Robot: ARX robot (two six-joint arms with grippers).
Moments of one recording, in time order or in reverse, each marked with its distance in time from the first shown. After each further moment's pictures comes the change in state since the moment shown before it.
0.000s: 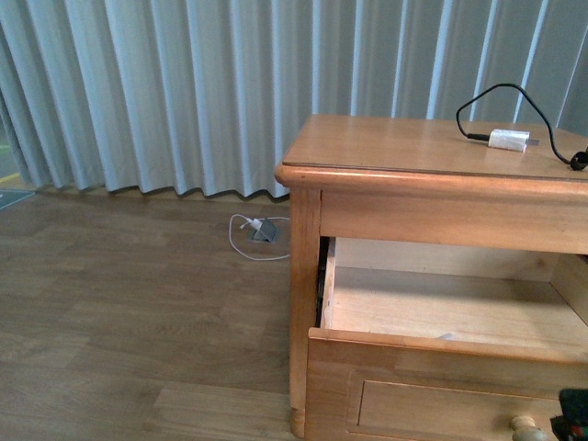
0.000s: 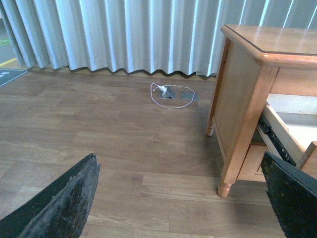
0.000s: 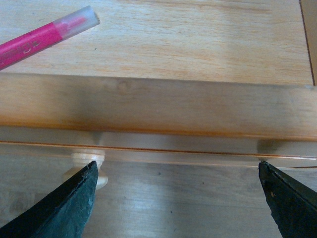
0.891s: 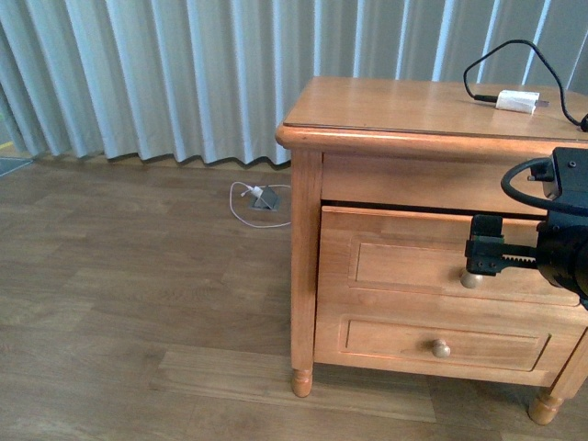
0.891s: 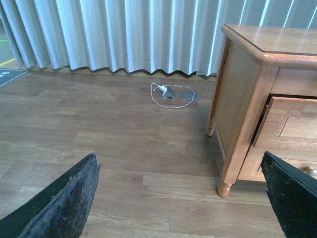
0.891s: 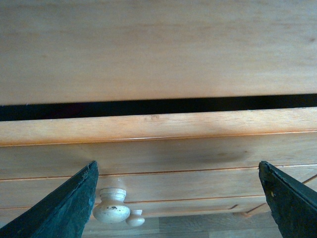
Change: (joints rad) left arm 0.000 0.000 0.000 0.000 0.000 0.000; right arm 0.023 0.379 0.433 0.290 0.131 0.031
